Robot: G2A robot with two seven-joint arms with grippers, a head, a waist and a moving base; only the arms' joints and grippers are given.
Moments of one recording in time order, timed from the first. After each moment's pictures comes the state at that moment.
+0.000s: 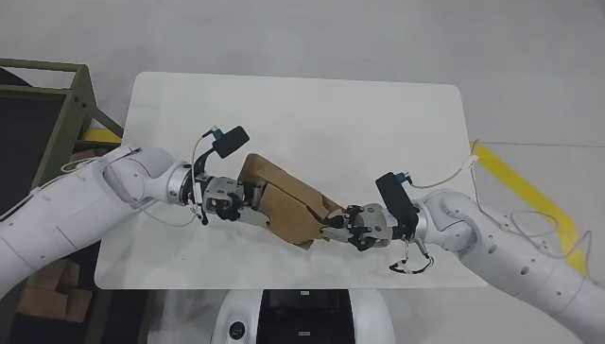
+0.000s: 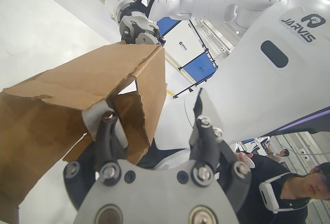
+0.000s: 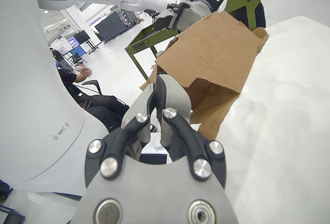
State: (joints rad) left arm 0.58 -0.47 -0.29 -1.68 -0.59 -1.01 -0.81; right arm -0.86 -0.77 0.44 -1.68 -0.49 -1.01 -0.13
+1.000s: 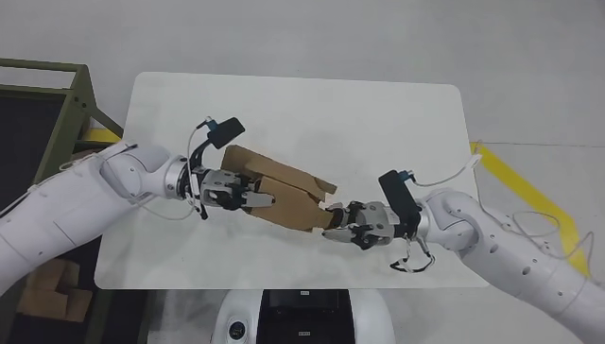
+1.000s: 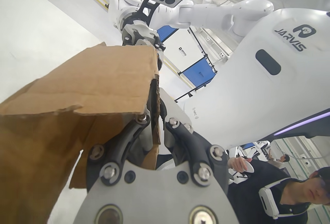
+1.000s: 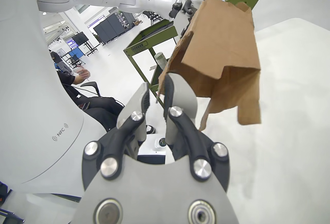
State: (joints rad) left arm 0.58 -0.48 -0.31 -1.65 -0.66 -1.01 -0.81; right arm -0.87 -0.76 0.46 -1.67 -0.49 -1.01 -0.14
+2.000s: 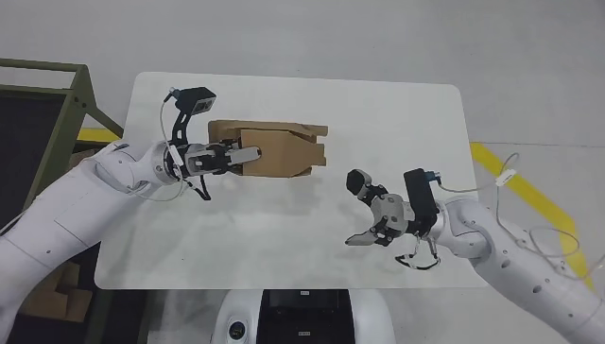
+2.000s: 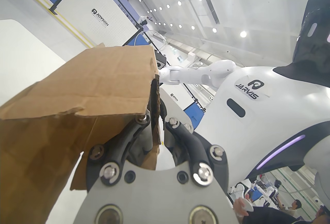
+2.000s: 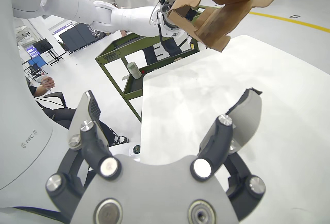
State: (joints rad) left arm 0.82 -0.55 -0.63 -1.57 -0.83 -1.01 -0.81; right arm -1.05 -0.73 0.66 -1.71 -0.68 -0.91 -0.29
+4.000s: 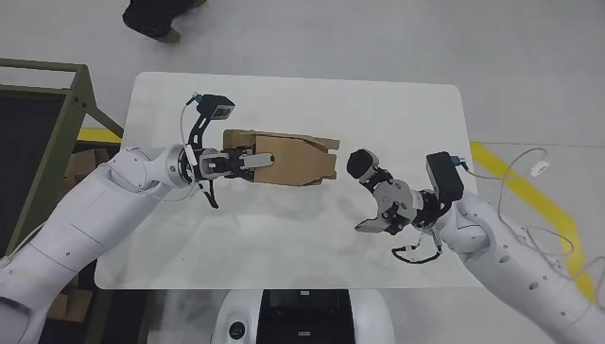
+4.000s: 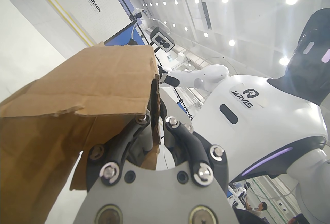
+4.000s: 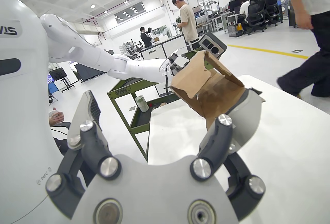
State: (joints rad) left arm 0.94 -0.66 -0.80 -1.56 -0.90 -0.81 -1.01; right arm -1.11 -0.82 0.79 -1.74 -0.59 -0.97 -0.33
